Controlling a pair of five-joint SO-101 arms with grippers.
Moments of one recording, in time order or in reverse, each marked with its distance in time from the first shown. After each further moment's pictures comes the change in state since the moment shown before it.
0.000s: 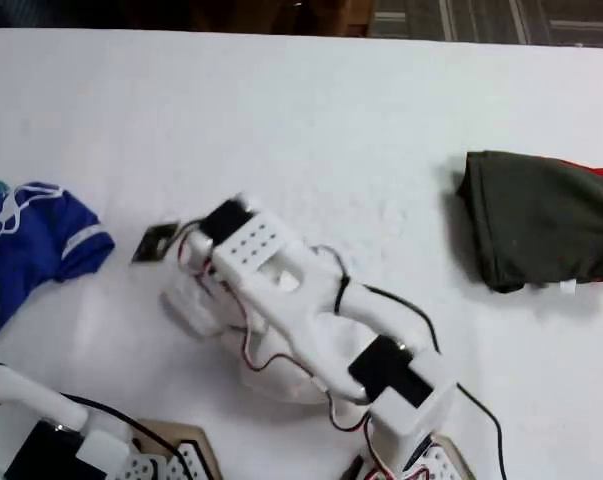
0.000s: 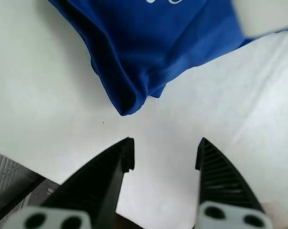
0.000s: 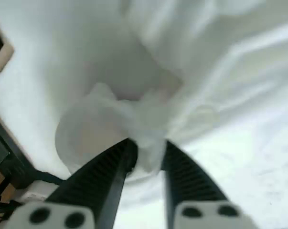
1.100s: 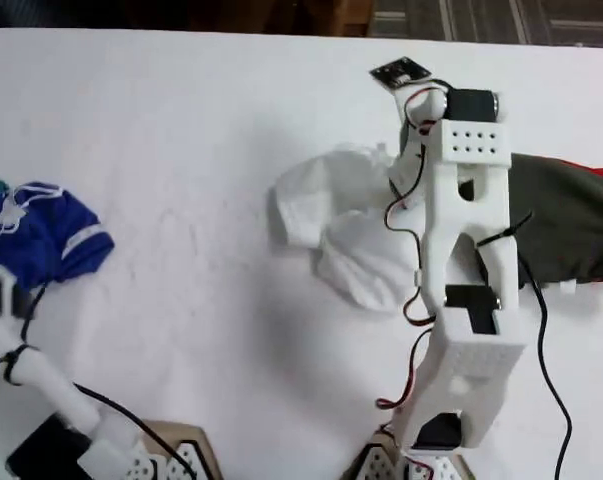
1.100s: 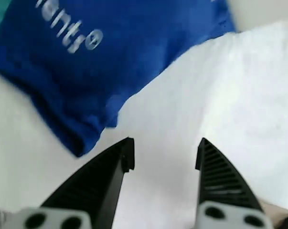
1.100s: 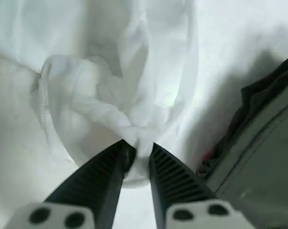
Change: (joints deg) left arm 17.7 0.0 0.0 1.8 0.0; right arm 46.2 9.2 -28.2 4.1 -0.3
